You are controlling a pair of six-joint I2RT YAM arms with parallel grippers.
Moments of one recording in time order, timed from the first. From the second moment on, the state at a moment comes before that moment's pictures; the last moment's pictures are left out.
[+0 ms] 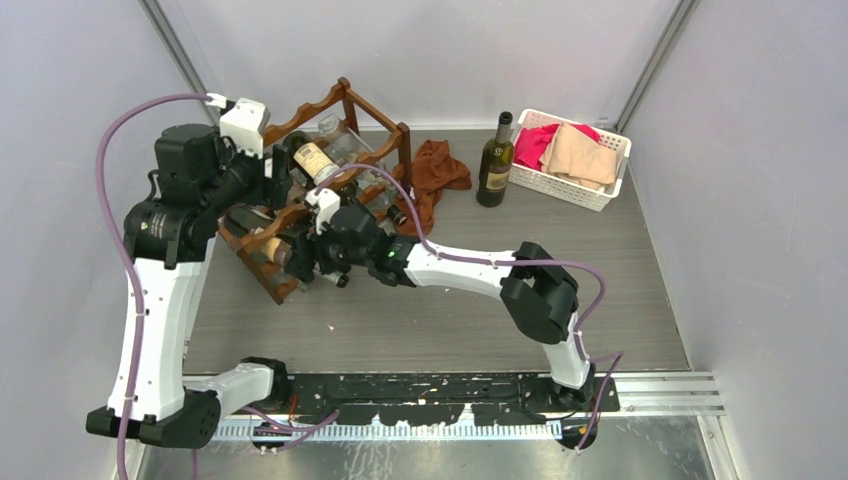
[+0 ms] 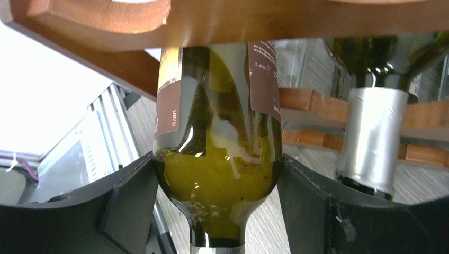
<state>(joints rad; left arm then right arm) -0.16 1.14 1.66 -0.97 0.09 0.17 1.09 1.97 1.52 0.14 -0.12 0.44</state>
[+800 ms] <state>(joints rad) -0.16 0.95 1.57 -0.87 -0.02 0.11 1.21 2.15 1.72 0.17 0.29 0.39</state>
